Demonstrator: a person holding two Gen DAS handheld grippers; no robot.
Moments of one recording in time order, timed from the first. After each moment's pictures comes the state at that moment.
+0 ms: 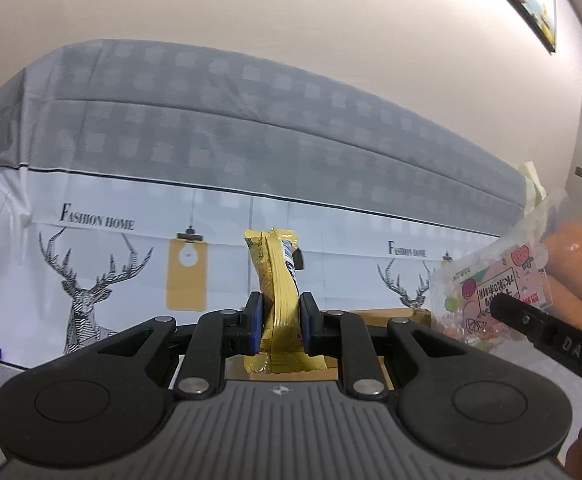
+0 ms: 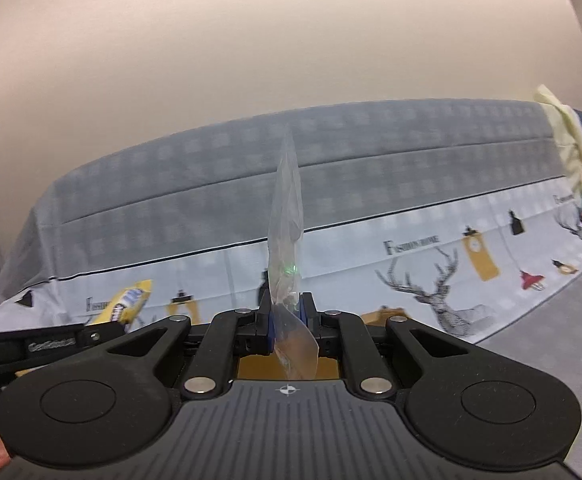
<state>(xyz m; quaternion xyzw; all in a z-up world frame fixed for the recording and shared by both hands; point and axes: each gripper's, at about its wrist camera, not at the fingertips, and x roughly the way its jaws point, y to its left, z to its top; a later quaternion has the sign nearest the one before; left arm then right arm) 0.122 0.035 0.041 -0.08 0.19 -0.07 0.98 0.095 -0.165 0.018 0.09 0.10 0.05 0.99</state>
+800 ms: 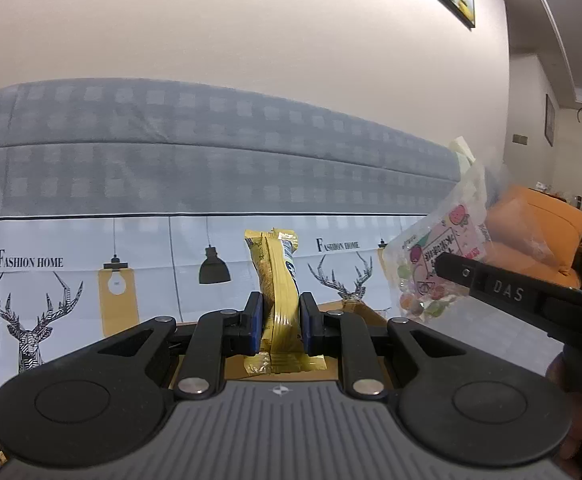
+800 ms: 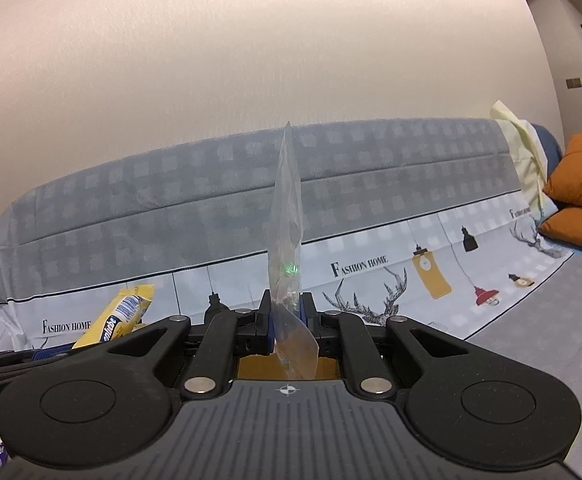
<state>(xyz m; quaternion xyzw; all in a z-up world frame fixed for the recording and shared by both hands) 0.106 -0.012 0.038 -0.02 0.15 -0.16 0.98 0.091 -0.190 0.019 0.09 0.07 -0.02 0.99</state>
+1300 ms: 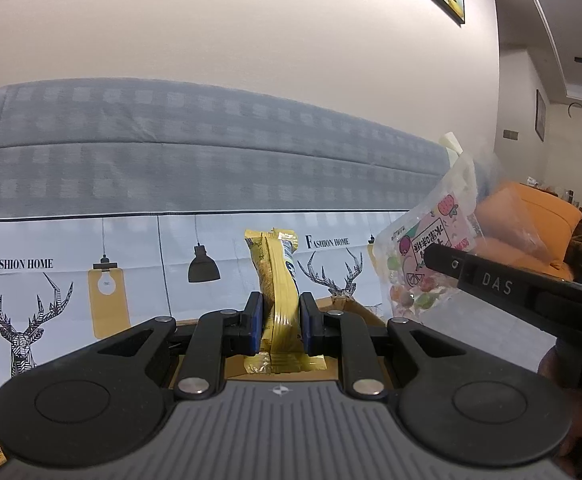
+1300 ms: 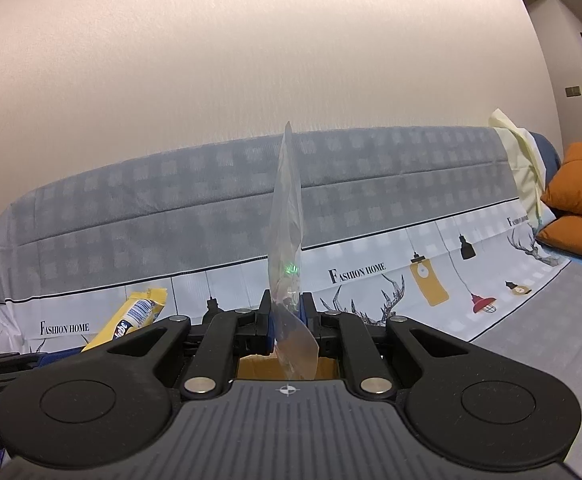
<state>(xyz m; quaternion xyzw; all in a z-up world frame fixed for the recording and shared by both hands) 0.108 -0.017 0.036 -0.02 0.15 -0.17 0.97 0.085 -0.185 0.020 0.08 0.06 -0.02 0.99</state>
